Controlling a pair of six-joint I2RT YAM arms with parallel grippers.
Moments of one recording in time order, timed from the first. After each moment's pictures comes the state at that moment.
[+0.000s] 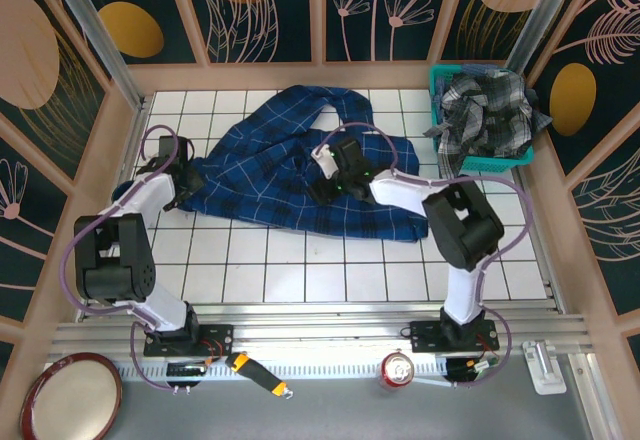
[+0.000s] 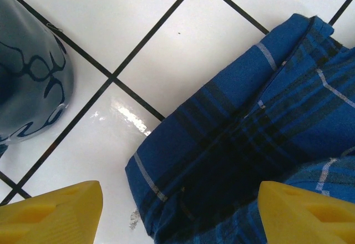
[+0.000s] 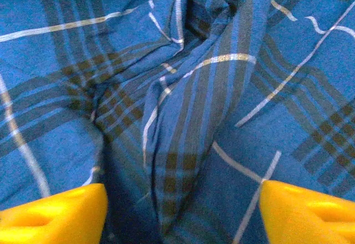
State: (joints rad) left arm 0.04 1.60 0.99 -0.48 -0.24 -0.63; right arm 0.65 1.92 1.21 -0.10 -0.13 -0.10
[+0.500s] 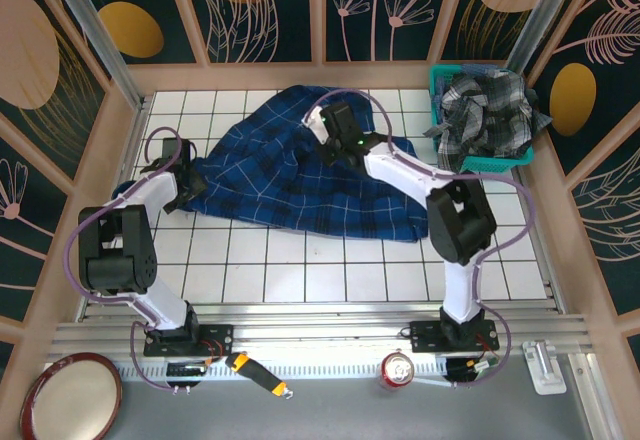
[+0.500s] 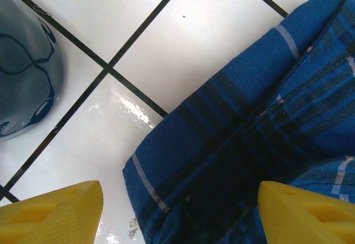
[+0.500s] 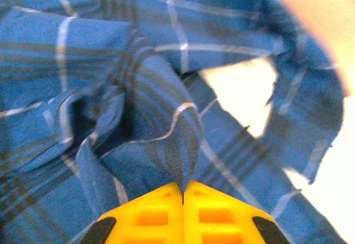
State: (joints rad) left arm 0.04 1.65 0.99 -0.48 -0.24 -0.63; right arm 0.65 1.92 1.54 -0.29 0.18 -0.34
